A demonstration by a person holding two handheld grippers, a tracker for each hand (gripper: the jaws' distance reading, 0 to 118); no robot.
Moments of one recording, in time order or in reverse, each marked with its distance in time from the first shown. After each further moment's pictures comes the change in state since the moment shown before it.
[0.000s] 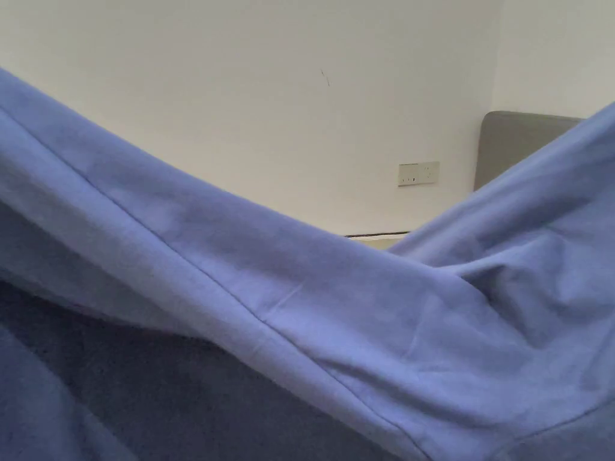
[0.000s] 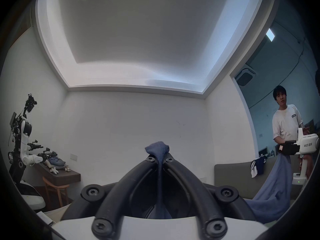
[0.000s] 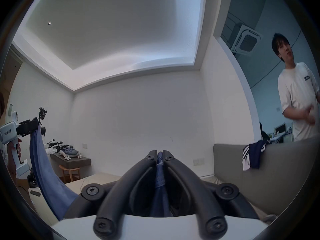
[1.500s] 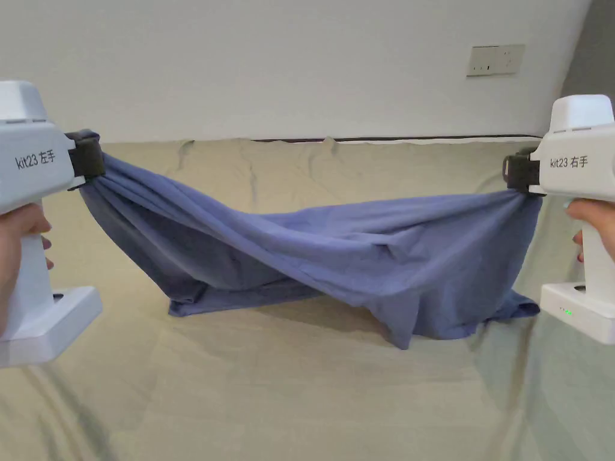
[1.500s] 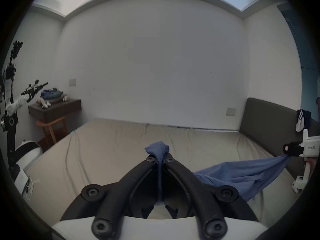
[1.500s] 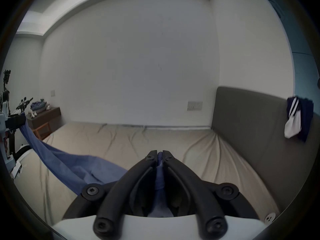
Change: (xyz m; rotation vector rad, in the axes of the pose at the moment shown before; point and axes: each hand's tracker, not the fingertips) left arm -0.038 -0.419 -0.266 -0.726 0.136 0.081; right arm -0.011 -0.421 -0.317 -0.812 -0.047 -0.059
